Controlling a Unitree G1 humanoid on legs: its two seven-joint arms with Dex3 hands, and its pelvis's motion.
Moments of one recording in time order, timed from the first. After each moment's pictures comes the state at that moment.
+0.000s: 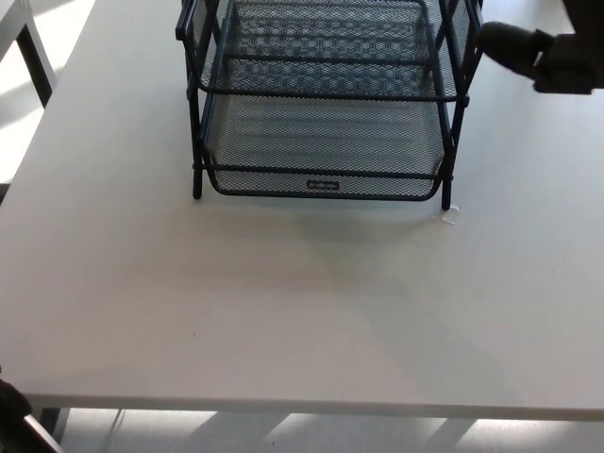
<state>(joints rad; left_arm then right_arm) 0.40 0.87 0.20 0.01 0.28 -0.34 -0.18 -0.72 -0.60 0.33 -0.13 -0.73 0.21 -0.13</state>
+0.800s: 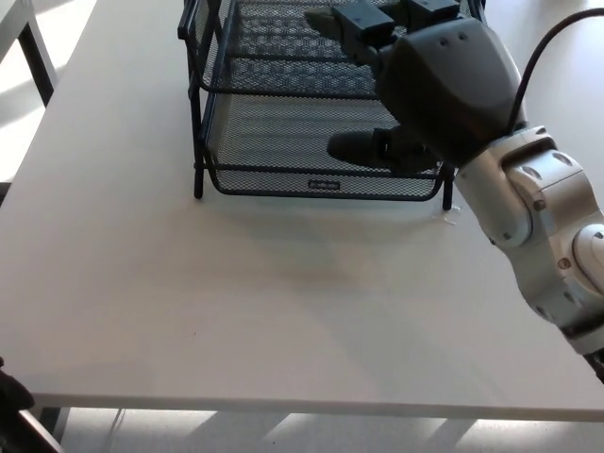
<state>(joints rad) 0.37 0.86 0.20 0.01 0.29 -0.34 -0.19 -0.77 -0.41 0.51 0.10 -0.82 0.10 -0.05</state>
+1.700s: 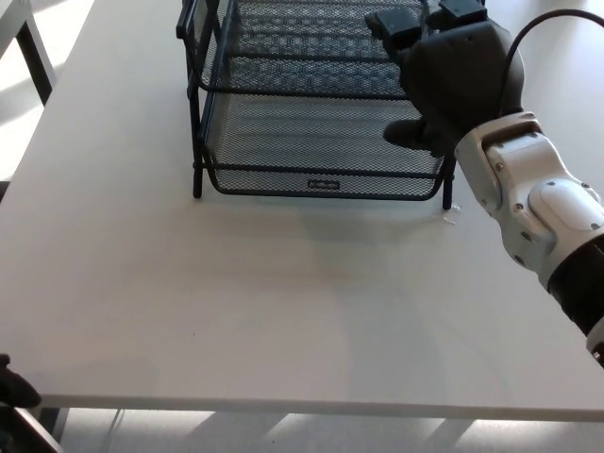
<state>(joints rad) 0.36 0.85 0.20 0.00 0.29 -0.34 -0.20 -1.02 -0.32 0.59 0.83 -0.94 0.05 -0.36</state>
